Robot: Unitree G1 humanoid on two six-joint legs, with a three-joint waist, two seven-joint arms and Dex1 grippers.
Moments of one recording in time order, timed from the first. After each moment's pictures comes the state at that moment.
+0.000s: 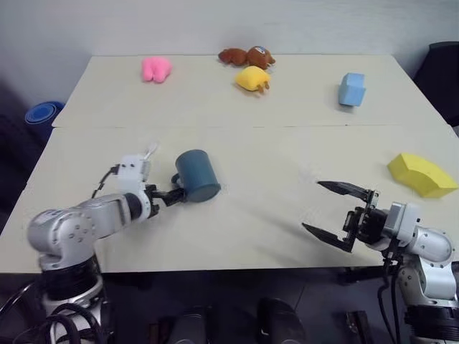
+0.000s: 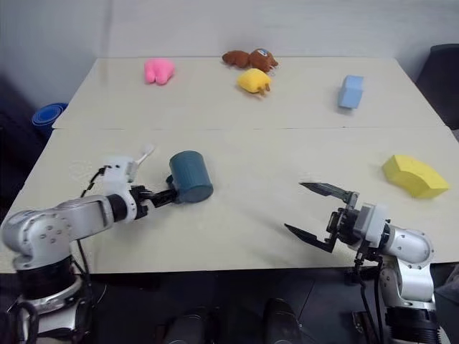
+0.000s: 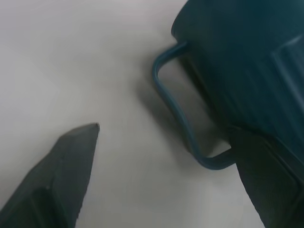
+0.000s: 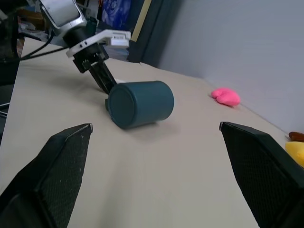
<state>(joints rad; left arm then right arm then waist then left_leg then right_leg) -0.51 0.40 0.35 -0.34 -0.73 1.53 0.13 -0.08 -0.54 -0.23 -0.13 0.54 -0.29 1.25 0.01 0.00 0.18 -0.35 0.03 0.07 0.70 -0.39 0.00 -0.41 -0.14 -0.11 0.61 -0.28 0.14</state>
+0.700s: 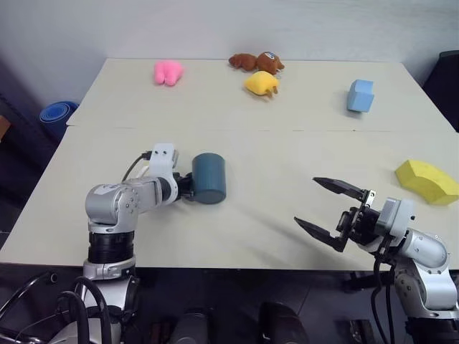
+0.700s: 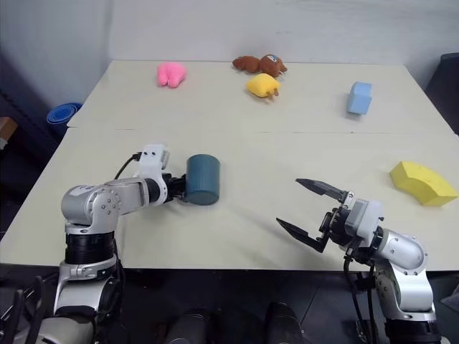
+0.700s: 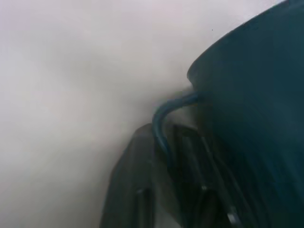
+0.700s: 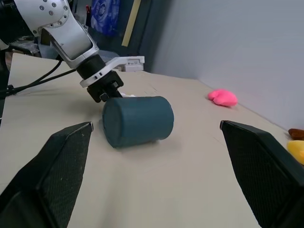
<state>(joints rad) -0.67 0.30 0.15 -0.08 -0.48 1.35 -0.02 -0.02 -0.54 -0.20 -0.25 0.54 -0.19 1.09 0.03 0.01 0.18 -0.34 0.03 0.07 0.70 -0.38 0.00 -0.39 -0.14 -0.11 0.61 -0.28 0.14</state>
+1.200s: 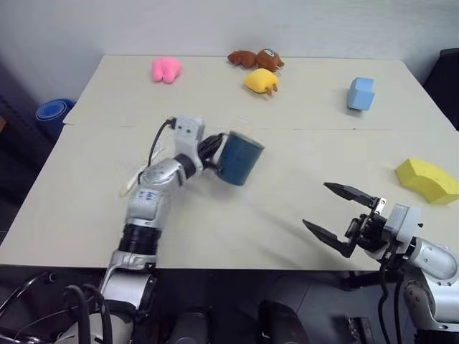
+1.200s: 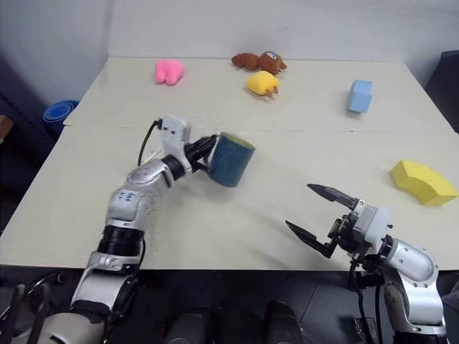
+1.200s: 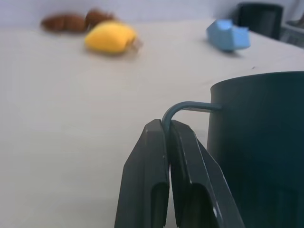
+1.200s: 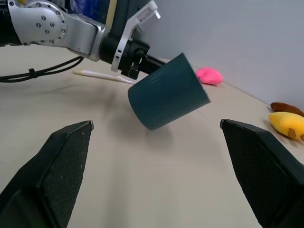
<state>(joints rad) -0.73 0.19 -0.06 0.25 -0.20 0.24 -0.35 0.06 -0.55 -0.25 -0.25 0.53 -0.21 1.05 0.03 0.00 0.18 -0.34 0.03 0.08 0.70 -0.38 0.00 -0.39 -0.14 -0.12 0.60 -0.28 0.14</state>
